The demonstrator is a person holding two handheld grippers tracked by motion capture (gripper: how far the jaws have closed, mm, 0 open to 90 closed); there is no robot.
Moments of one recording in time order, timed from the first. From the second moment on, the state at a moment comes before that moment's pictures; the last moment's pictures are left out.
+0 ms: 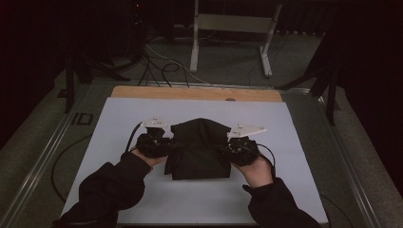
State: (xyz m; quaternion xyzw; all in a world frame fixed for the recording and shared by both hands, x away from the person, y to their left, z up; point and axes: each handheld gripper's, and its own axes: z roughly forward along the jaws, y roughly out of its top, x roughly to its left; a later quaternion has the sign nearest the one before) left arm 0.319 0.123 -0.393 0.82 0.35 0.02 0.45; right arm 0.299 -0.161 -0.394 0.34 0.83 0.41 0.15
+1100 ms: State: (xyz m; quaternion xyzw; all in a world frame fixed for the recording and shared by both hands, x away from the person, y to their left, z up) left arm 0.373 0.137 -0.411 0.81 0.40 0.01 0.44; right arm 0.352 -0.134 -0.407 0.37 0.82 0.40 0.15
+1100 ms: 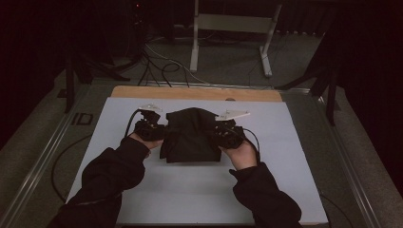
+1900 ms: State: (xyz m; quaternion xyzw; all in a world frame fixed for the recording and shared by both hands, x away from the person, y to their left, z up) left arm 0.395 0.139 -0.459 0.81 0.41 -0.01 0.42; right arm 0.373 -0.127 -0.452 0.39 0.83 0.37 0.13
